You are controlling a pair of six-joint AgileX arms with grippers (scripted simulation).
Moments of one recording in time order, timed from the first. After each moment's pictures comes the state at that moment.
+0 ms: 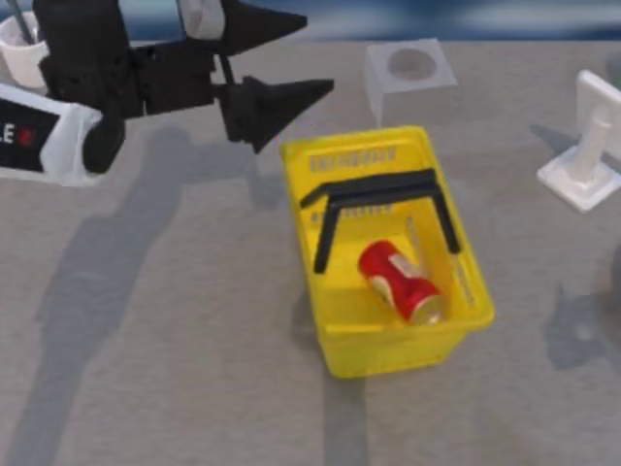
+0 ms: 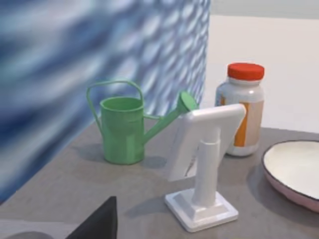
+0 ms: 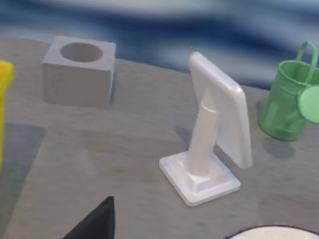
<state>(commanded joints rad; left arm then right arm) -0.24 2.08 1.19 0.89 1.12 -0.01 0.11 0.27 0.27 -0.22 -0.01 -0.16</state>
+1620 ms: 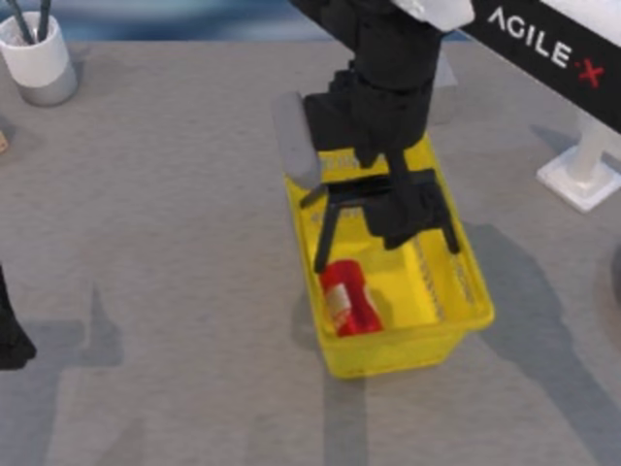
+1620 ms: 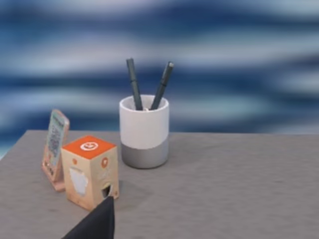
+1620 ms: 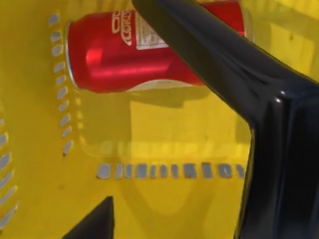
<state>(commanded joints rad) 0.02 0.00 0.00 0.00 0.00 0.00 0.65 2.30 2.28 -1.56 0.00 -1.08</state>
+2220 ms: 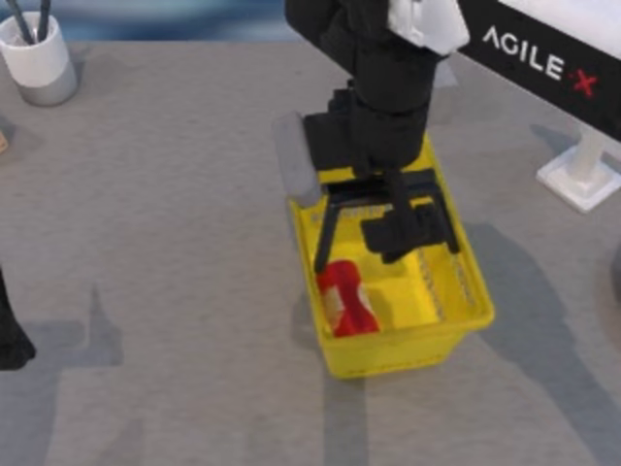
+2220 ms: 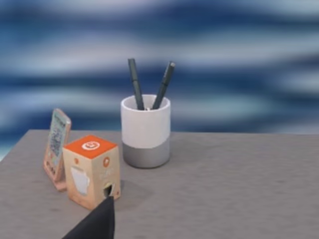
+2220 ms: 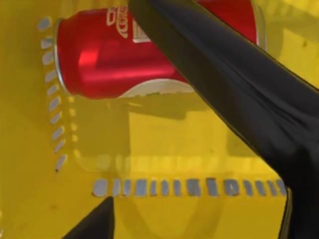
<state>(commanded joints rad) 0.02 0.00 0.00 0.00 0.00 0.00 0.66 2.28 2.17 -1.46 0.00 -1.08</state>
